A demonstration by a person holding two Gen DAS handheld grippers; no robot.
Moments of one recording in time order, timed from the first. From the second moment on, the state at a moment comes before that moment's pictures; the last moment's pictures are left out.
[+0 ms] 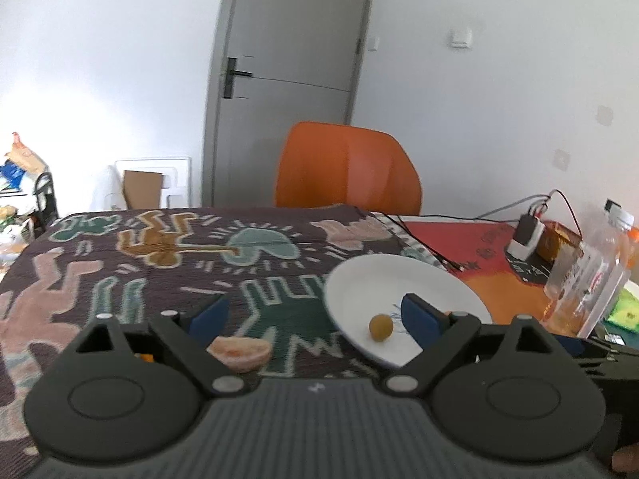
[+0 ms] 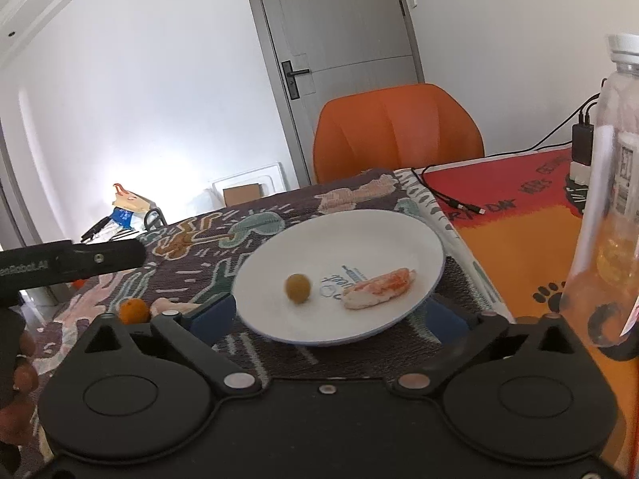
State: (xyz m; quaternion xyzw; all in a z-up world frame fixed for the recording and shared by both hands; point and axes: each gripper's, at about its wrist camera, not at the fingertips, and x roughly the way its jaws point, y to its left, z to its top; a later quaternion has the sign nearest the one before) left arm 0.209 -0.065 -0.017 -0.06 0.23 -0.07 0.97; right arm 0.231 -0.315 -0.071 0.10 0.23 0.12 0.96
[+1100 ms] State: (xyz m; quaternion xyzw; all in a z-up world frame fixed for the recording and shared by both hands) left arm 0.126 0.034 -0.039 -0.09 0.24 -0.02 0.97; right arm 0.198 -0.257 -0.055 0.06 0.22 0.16 0.96
